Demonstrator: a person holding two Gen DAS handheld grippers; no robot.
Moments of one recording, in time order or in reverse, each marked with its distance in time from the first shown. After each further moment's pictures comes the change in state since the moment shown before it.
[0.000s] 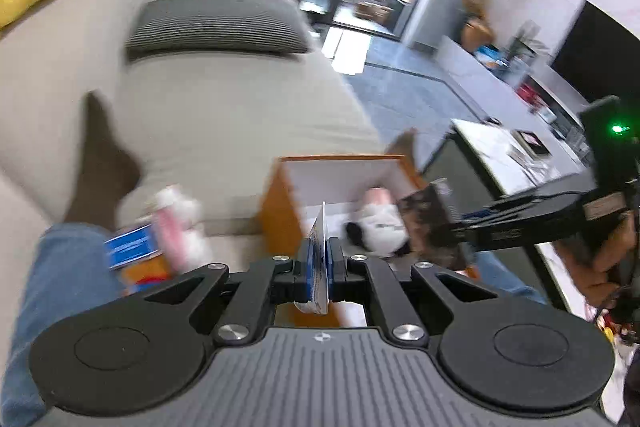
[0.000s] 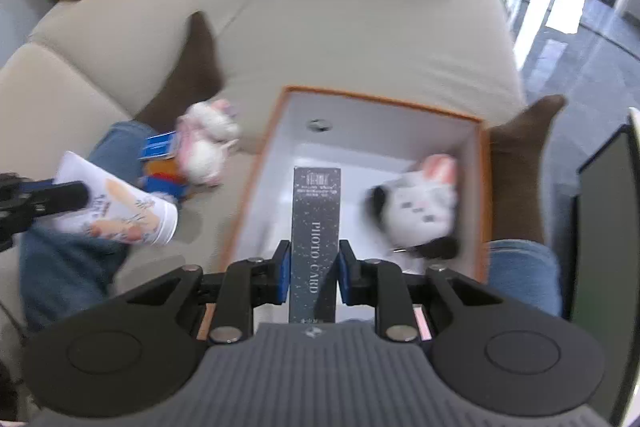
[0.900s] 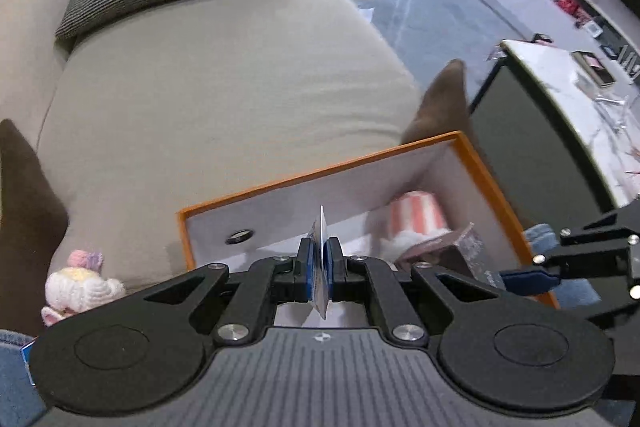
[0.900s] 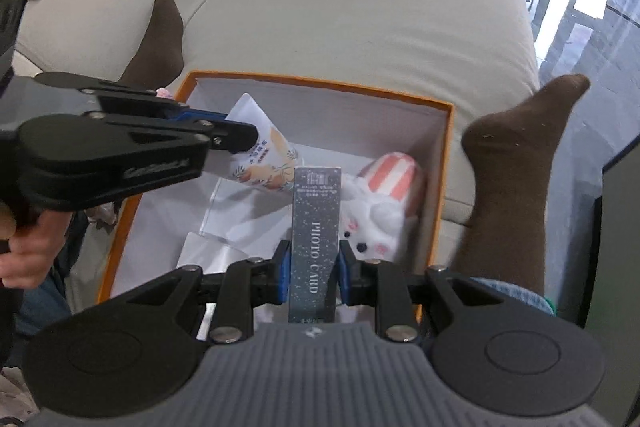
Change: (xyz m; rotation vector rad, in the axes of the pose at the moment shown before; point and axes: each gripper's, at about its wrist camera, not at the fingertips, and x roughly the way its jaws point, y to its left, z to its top) left arm 0.214 -0.042 0.055 0.108 0.232 0.171; right arm 0.079 -0.091 0.023 -0.016 0.071 0.116
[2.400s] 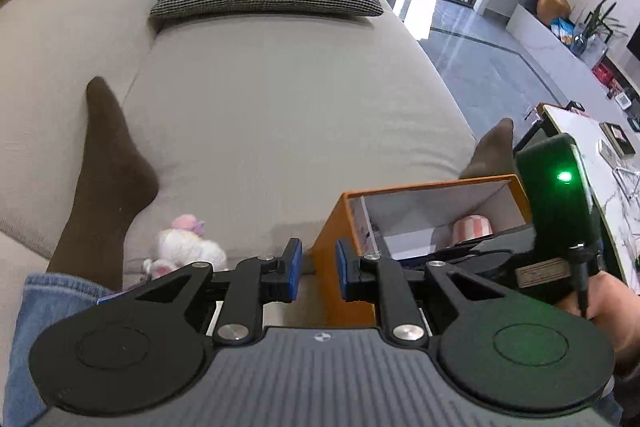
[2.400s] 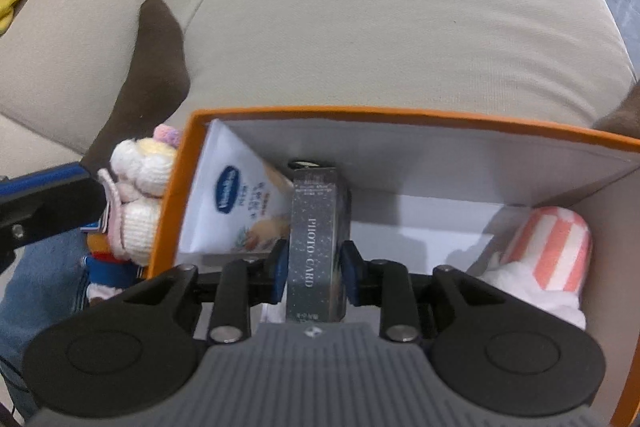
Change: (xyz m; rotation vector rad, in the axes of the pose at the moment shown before) left arm -0.065 0.088 -0.024 -0.194 -0.097 0.031; right arm 0.100 0.034 0.045 0.127 0.038 0.082
